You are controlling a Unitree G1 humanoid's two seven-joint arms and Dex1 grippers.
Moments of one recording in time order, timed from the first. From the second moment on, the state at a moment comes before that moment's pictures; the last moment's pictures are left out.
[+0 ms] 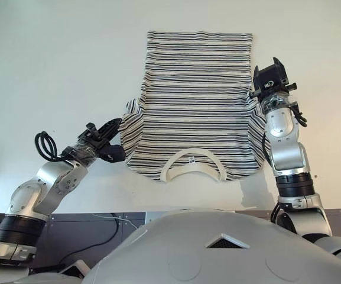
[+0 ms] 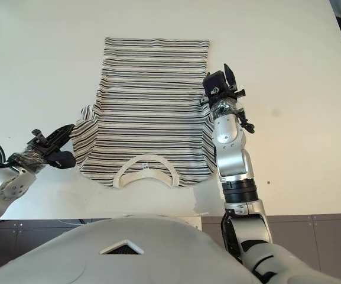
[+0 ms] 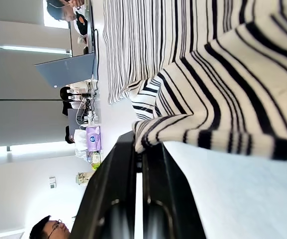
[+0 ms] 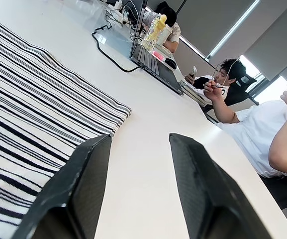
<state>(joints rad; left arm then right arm) 0.35 0.90 -0.12 -0.05 0.72 -0.45 0.04 -0.11 -0.22 0.14 0.03 -0.37 0.18 0.01</state>
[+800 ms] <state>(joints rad) 0.19 0.73 -0.26 -0.04 0.62 -0.62 -0.12 -0.14 -0.23 0.15 0.05 -0.36 0.17 0.04</state>
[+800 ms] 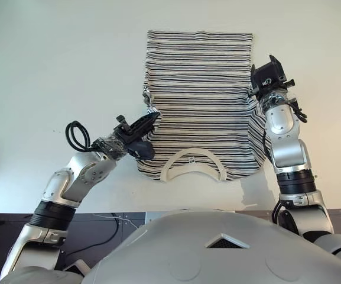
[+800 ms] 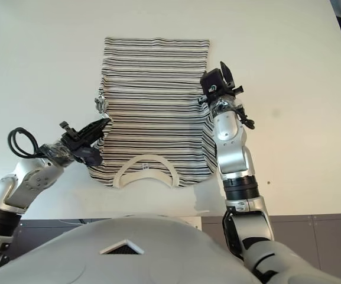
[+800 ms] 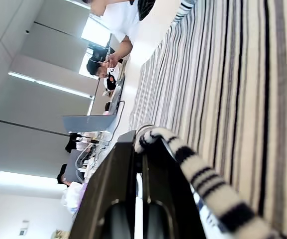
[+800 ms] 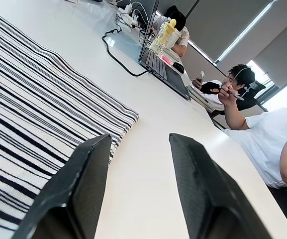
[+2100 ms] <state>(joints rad) 0.36 0.16 0.08 -0.23 0.45 -0.08 0.25 0.38 -1.10 0.08 -0.05 -0.47 -0.58 0.44</state>
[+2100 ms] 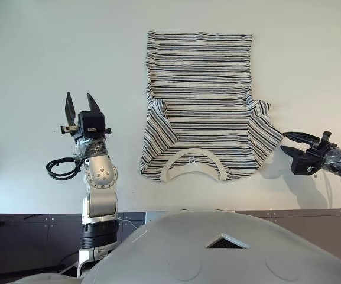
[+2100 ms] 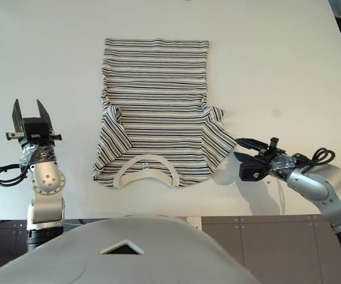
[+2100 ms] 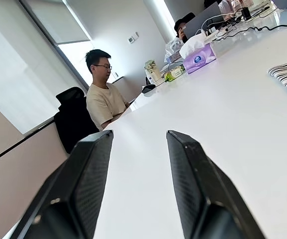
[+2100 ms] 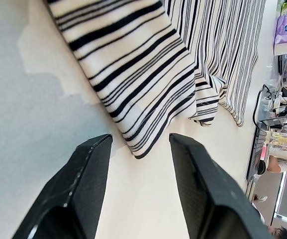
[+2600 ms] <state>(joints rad) 0.35 0.18 0.05 -0.17 0.48 -0.09 0.25 0.34 -0.94 0.10 -0.07 -0.64 -0.45 0.30</state>
